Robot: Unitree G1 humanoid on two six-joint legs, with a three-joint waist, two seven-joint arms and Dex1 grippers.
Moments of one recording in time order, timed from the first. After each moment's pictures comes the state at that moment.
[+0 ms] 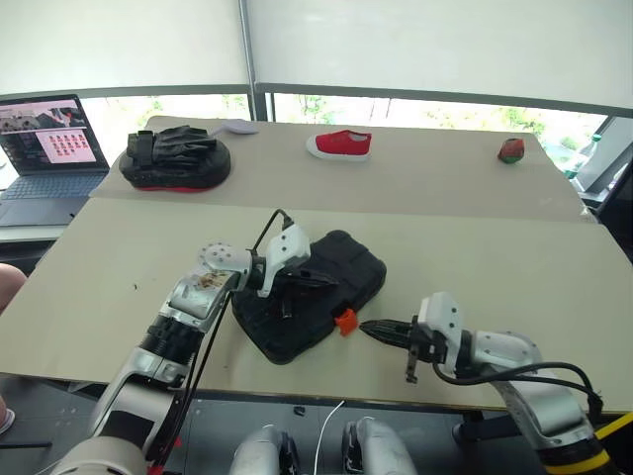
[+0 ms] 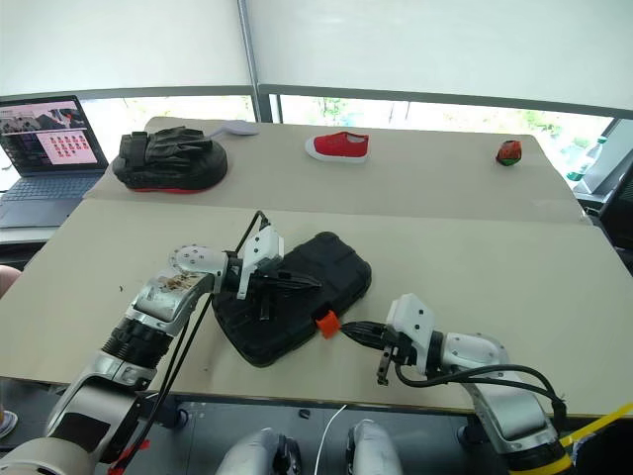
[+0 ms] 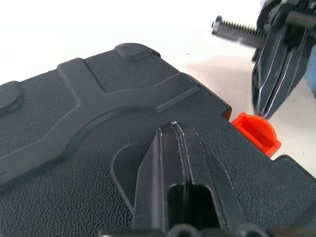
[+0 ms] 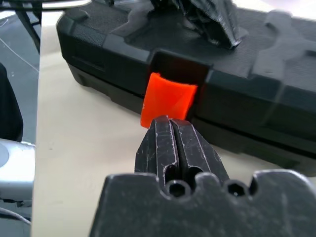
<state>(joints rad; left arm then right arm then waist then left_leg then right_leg) -0.65 0.46 -0.30 0.18 -0.23 0.35 -1.18 -0.05 -0.60 0.16 -0.29 0.31 0.21 0.90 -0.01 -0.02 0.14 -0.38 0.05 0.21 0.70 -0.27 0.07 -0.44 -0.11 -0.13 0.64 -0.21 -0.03</state>
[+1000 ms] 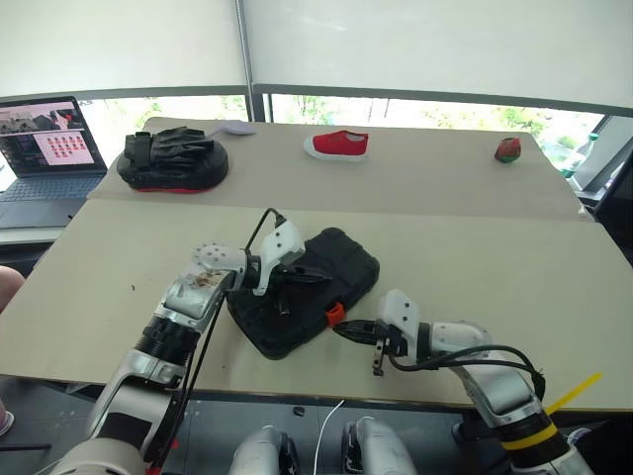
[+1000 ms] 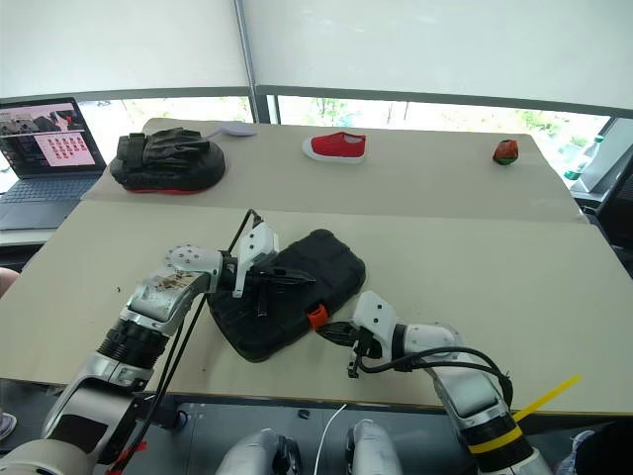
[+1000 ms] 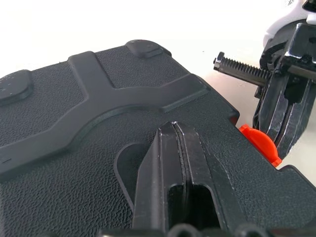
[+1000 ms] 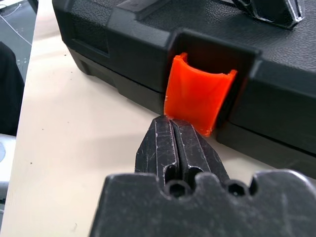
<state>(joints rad) -0.64 0.47 -0.28 0.17 -0.23 0.40 -1.13 -0.17 -0.48 0.27 -0.20 0.20 0.26 0.91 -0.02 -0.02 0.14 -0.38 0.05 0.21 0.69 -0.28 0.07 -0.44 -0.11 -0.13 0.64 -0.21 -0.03</state>
